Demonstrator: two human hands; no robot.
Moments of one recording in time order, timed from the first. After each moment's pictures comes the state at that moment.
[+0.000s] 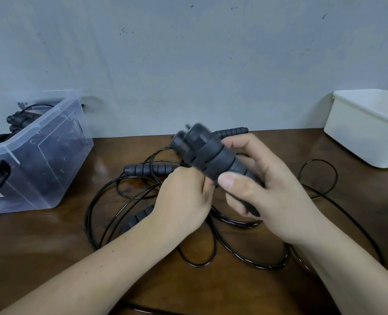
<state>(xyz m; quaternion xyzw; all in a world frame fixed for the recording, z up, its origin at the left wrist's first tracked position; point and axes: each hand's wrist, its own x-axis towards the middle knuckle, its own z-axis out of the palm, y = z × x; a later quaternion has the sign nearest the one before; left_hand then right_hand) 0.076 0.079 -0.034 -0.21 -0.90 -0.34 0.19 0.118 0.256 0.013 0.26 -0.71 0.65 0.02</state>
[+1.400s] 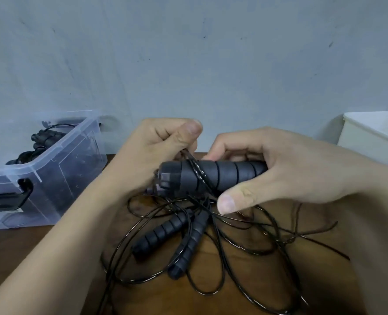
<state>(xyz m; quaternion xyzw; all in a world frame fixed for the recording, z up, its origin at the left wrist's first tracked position) 0.072 0.029 0.086 -0.28 -0.76 -0.57 0.13 0.095 0.259 0.125 0.36 -0.84 0.39 -0.12</state>
